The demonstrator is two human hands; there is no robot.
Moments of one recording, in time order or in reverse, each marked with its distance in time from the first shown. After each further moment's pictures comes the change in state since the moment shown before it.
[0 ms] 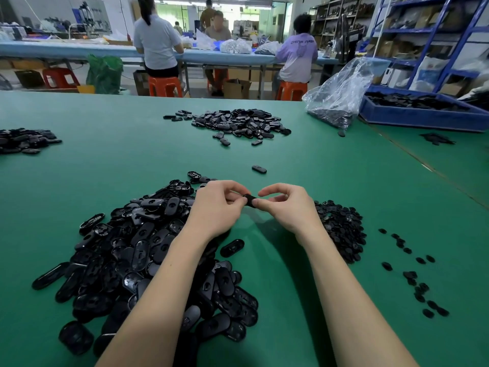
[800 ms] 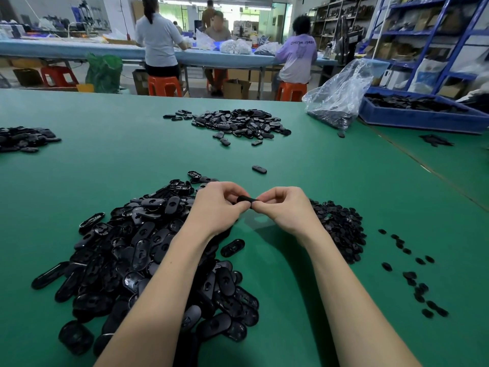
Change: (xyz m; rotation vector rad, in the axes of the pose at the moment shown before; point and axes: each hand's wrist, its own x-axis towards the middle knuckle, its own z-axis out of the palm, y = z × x) left_hand 0.002 -0.002 0.000 -0.006 -0.029 -0.029; right_hand 0.001 0.003 0.003 0.052 -0.066 -0.065
